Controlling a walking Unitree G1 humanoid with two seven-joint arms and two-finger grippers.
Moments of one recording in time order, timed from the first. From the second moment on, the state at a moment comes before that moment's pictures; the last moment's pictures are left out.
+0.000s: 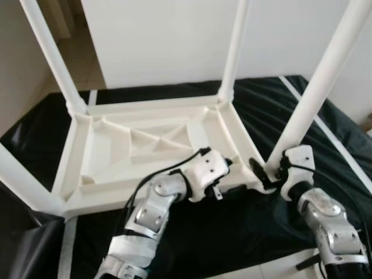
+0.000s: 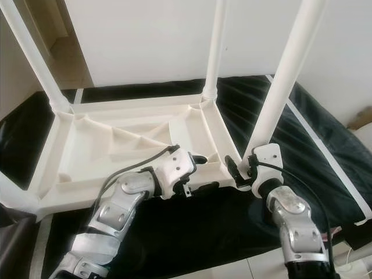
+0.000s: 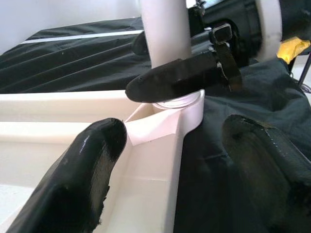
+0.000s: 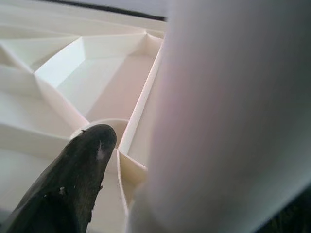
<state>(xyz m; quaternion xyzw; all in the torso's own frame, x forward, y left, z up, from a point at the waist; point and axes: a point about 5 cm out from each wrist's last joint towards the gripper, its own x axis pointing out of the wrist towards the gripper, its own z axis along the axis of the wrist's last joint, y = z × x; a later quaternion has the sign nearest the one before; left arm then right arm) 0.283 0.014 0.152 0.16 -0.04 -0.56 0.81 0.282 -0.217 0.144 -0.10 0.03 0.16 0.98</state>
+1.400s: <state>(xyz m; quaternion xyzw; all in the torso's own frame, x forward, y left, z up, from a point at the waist) 0.281 0.013 0.155 0.16 -0.04 -0.56 0.81 0.281 -0.221 0.135 -0.07 0.04 0.15 0.99</state>
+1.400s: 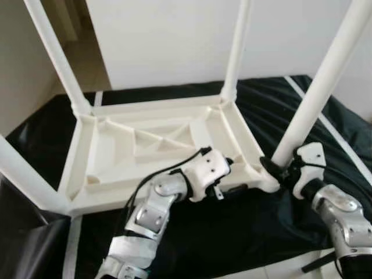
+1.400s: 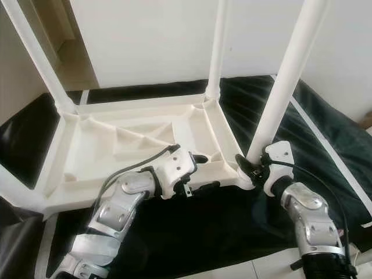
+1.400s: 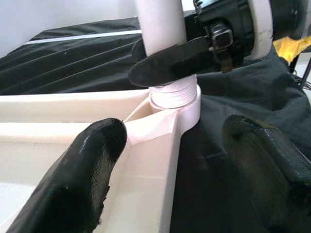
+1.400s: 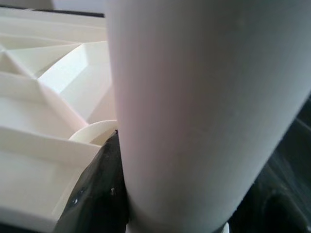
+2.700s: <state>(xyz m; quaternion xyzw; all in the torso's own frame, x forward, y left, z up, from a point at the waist) 0.278 0.010 0.153 0.15 -0.04 -0.56 0.81 0.277 -0.184 0.135 0.06 0.03 -0.24 0.97</state>
